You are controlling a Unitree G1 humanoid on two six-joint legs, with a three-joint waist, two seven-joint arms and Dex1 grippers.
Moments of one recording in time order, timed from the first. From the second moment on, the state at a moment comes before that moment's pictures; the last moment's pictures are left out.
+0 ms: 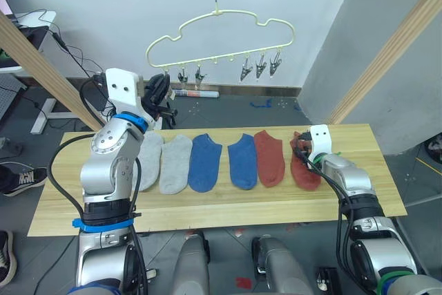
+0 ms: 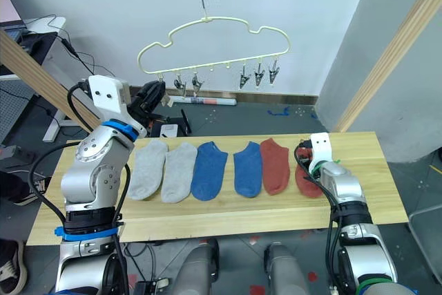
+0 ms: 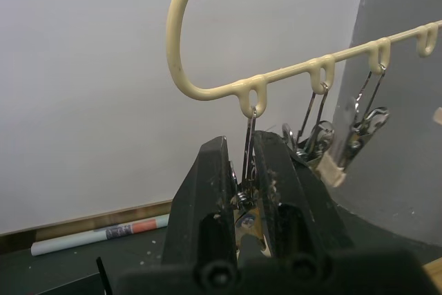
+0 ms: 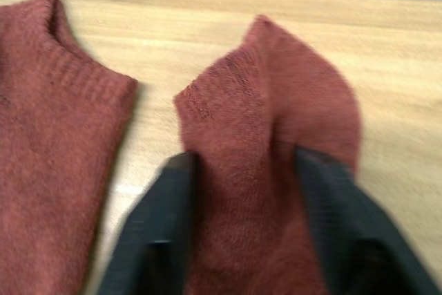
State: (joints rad) left arm -0.52 0.37 0.24 -0.07 -0.38 0.41 -0.32; right arm -0.56 -0.30 -0.05 0.50 0.14 0.56 0.27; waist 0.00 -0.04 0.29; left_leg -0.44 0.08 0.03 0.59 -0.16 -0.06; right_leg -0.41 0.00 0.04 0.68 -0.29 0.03
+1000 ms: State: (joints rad) left arm -0.64 0.26 0.55 -0.03 -1.14 1.00 -0.01; right arm -0.55 -0.17 0.39 -0.18 0.03 0.58 0.44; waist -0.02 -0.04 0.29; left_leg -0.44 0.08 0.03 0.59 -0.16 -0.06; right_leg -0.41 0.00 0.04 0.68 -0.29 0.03
